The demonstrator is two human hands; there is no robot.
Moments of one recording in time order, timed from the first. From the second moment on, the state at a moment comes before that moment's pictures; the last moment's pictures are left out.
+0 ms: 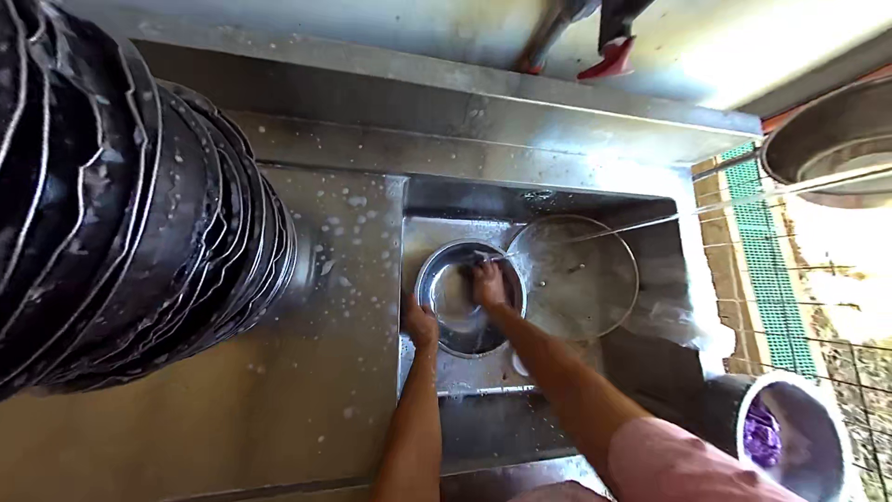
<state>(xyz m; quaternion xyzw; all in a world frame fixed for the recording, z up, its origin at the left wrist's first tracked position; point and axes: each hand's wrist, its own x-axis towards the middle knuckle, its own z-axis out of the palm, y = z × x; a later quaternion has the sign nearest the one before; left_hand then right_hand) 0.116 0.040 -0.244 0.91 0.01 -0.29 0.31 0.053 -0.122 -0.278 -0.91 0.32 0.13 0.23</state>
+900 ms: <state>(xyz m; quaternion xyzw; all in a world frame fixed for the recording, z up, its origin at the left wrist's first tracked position) 0.121 0.035 -0.241 0.90 0.01 -0.31 0.29 0.060 -0.060 -0.275 -0.91 0.13 0.18 0.36</state>
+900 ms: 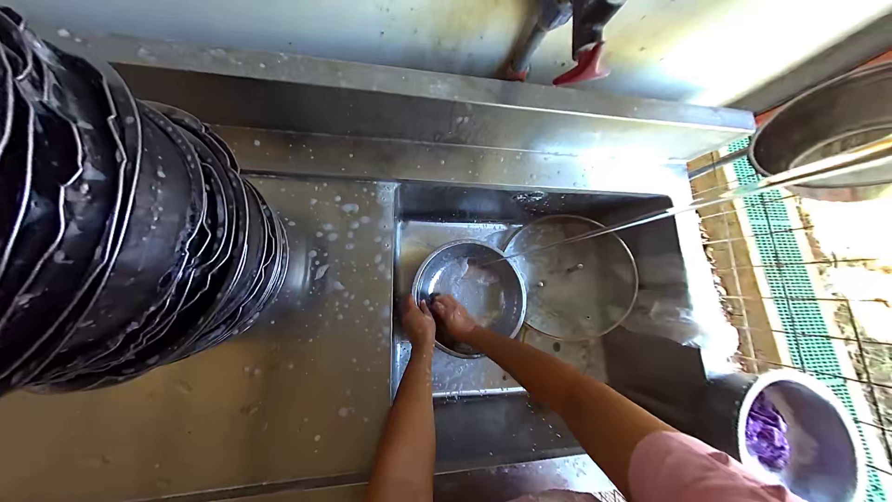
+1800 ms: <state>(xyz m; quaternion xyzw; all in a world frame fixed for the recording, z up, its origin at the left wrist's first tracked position) 0.141 0.021 -0.207 0.89 -0.01 -0.34 0.29 0.126 -0.099 -0.255 -0.95 0.01 0.02 0.32</state>
